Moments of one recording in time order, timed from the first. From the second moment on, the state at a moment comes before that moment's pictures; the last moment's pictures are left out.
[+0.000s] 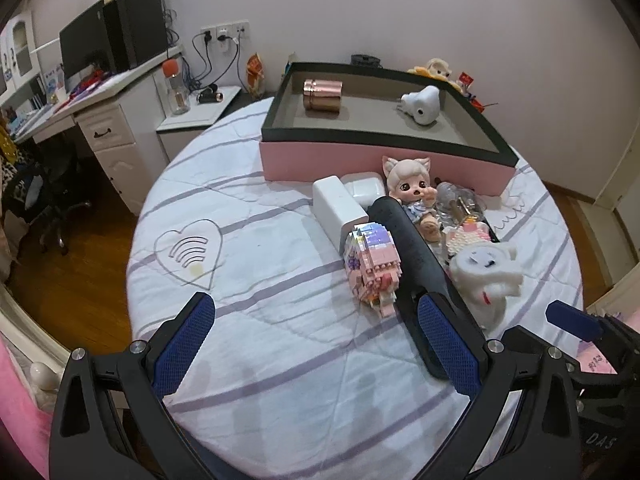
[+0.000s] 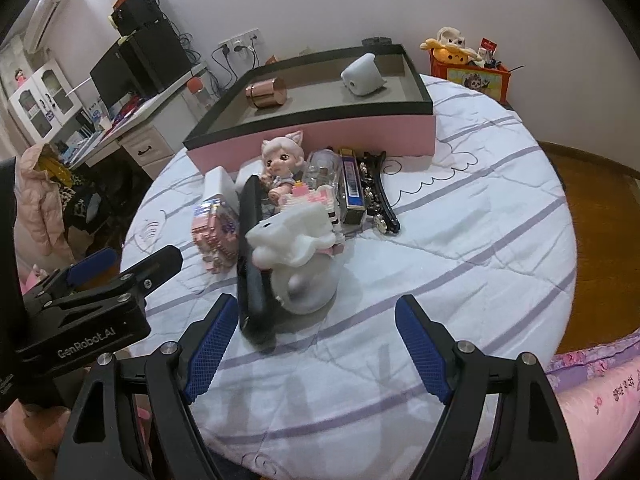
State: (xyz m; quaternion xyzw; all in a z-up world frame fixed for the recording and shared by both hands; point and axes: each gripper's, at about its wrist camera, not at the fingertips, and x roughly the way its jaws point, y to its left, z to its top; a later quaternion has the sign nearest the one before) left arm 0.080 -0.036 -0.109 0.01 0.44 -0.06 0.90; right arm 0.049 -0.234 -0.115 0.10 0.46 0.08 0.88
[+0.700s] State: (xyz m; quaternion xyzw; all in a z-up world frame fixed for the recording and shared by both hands) left arm 0.126 -0.030 -0.156 -0.05 0.46 -0.06 0.88; right arm 0.096 -0.236 -0.147 0.12 0.46 0.11 0.87
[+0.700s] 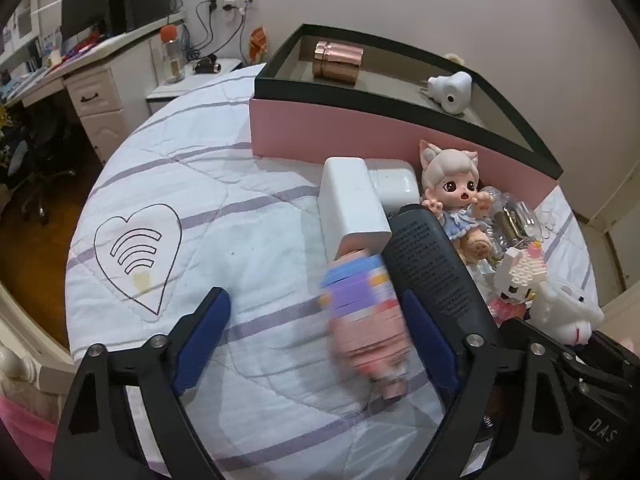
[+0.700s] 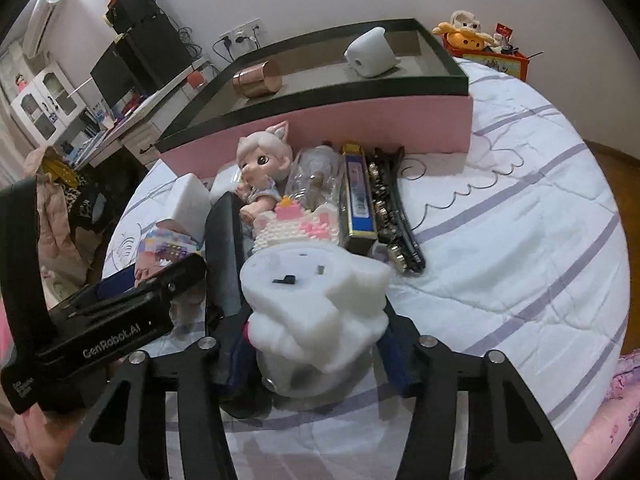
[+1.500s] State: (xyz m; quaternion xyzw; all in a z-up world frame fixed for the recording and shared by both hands) left arm 0.095 -0.023 -0.136 -0.07 0.43 -0.12 0.89; right arm 0.065 -0.249 -0.133 0.14 0.45 0.09 0.88
